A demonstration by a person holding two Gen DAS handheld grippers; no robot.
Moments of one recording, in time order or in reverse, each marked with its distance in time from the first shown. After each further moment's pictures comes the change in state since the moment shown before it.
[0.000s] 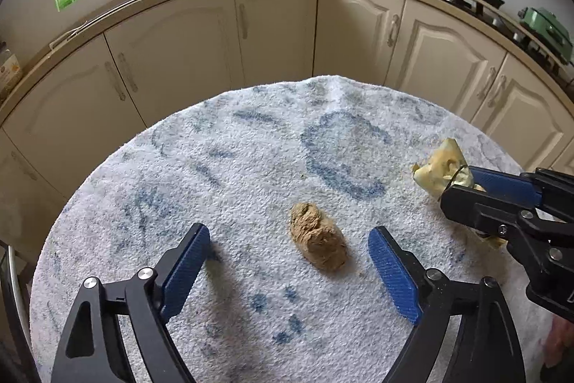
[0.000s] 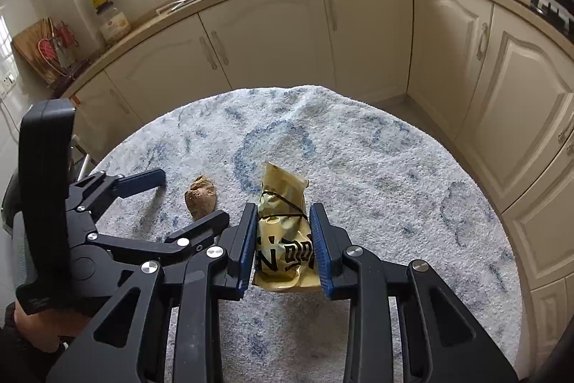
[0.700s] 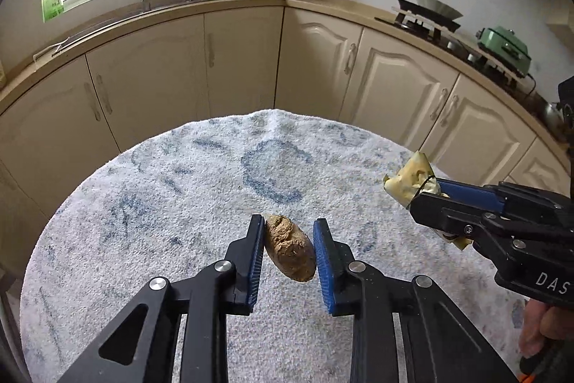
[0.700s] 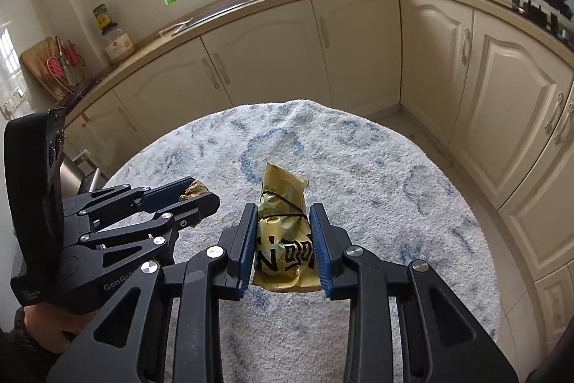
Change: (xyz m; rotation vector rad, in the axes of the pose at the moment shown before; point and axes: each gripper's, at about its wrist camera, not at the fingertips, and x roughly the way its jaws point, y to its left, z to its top) left arm -0.055 -0.020 -0.013 -0.005 -0.111 -0.146; right arm -0.065 -0.001 -0.023 0.026 -0.091 0.002
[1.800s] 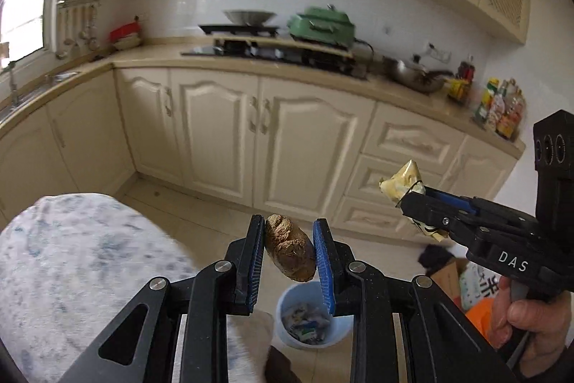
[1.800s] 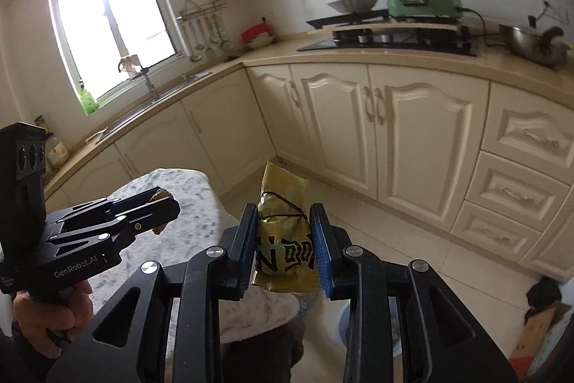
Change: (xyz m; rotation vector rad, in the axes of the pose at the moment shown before) left arm -0.091 -0.305 -0.036 0.330 -0.072 -0.392; right arm -0.297 -0.184 -0.164 0.331 -0.313 -0.330
